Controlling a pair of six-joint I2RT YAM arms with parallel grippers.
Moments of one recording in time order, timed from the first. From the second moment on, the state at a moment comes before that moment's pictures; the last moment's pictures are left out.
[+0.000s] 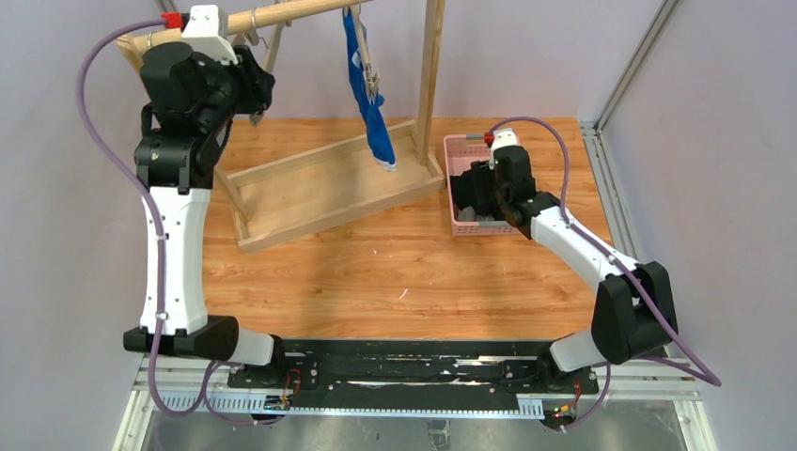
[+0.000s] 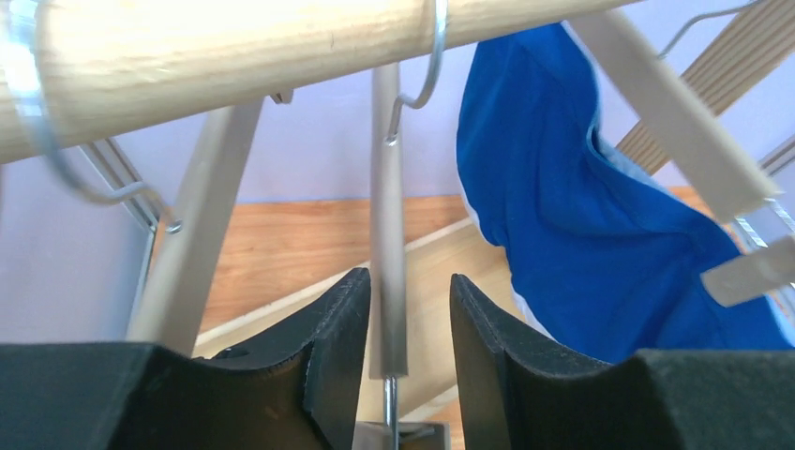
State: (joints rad) left arm -0.05 1.42 2.01 -0.71 0.09 -0.11; right arm 0.38 1.45 1.04 -0.14 0.33 -0.04
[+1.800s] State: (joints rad) left arm -0.41 1.53 2.02 -0.31 0.03 -0.13; right arm 0.83 1.49 1.30 0.15 0.24 -0.13
